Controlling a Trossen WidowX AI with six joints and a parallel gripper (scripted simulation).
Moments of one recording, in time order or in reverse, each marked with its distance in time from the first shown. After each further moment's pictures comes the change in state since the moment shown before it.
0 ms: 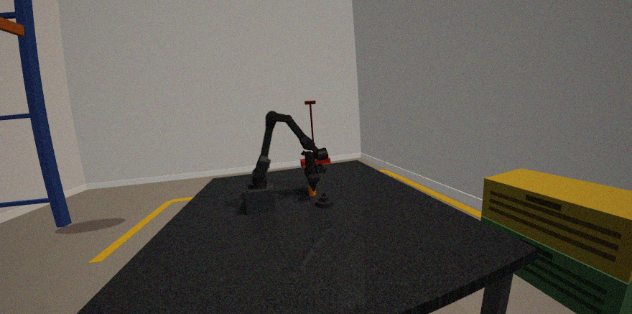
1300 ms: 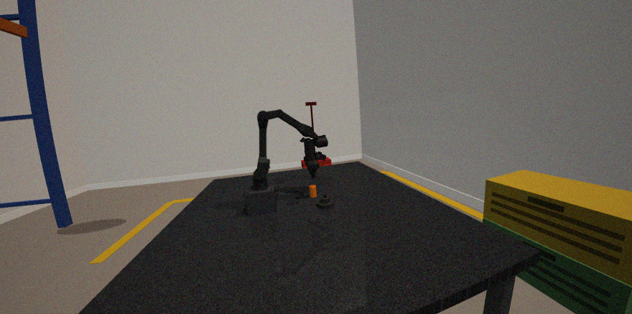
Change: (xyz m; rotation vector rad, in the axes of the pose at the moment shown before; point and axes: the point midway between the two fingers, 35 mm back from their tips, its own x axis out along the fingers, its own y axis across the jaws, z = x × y) arm -0.081 0.000 0.000 -0.007 -0.008 0.000
